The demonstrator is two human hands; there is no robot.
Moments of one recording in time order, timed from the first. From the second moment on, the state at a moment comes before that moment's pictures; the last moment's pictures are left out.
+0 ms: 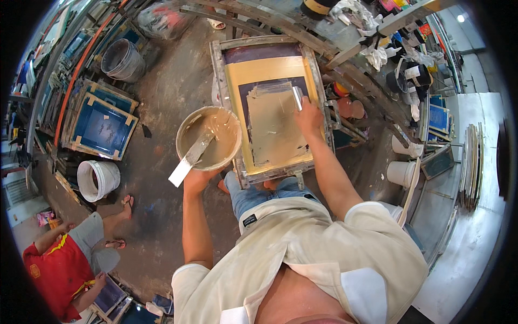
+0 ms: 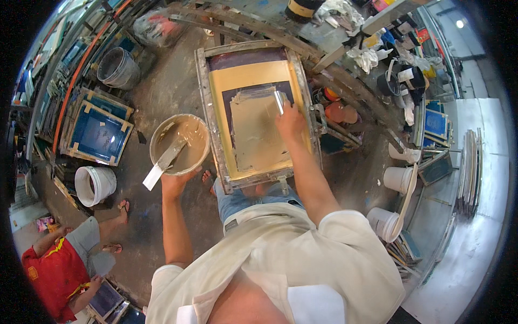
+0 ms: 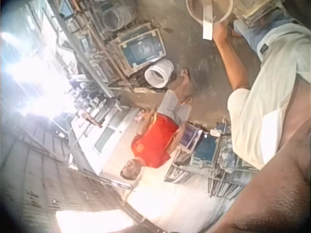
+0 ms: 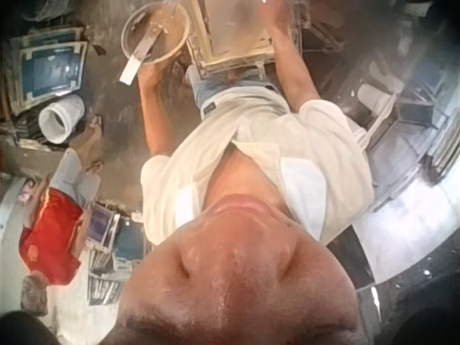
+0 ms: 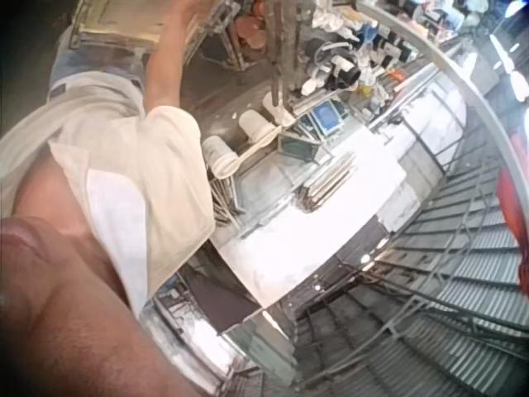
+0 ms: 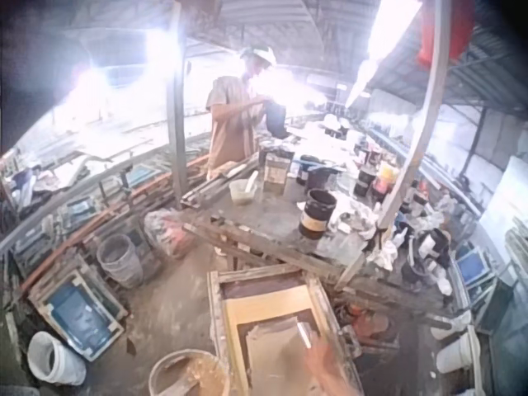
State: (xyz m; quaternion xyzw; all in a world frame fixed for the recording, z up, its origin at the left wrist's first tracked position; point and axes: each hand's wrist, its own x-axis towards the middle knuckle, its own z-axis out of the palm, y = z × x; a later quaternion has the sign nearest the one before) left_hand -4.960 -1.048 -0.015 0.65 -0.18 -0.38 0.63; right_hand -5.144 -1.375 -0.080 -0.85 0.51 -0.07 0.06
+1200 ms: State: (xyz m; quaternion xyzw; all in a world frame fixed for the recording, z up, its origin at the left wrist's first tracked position) left_hand -5.044 -1.119 -0.021 0.63 -0.24 -0.30 0.67; right_hand -5.244 -1.413 0.031 -0.85 0.38 -0.13 0.34
